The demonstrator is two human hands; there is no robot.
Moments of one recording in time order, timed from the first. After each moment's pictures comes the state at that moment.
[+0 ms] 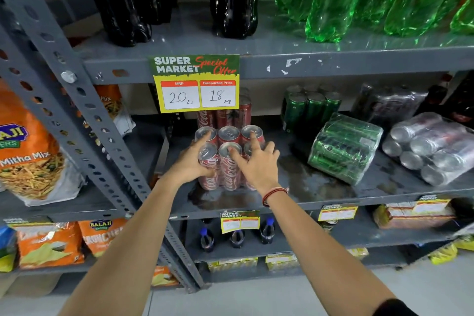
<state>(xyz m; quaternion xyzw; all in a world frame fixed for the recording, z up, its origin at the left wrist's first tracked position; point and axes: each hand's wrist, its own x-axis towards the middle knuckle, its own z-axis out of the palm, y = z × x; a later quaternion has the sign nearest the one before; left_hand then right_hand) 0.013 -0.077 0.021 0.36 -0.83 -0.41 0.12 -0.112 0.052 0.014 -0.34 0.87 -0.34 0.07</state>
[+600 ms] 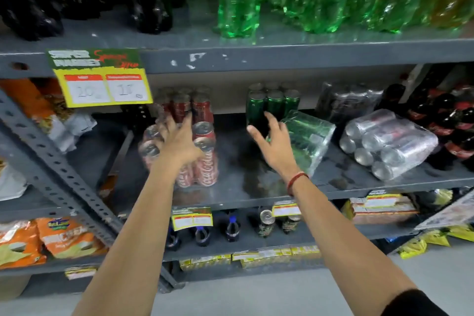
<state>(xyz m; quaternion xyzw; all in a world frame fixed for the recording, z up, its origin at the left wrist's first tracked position) -0.068 0.019 0.085 0.48 -0.85 -0.21 0.07 -0.233 0.149 0.038 -0.36 0.79 -0.48 0.10</state>
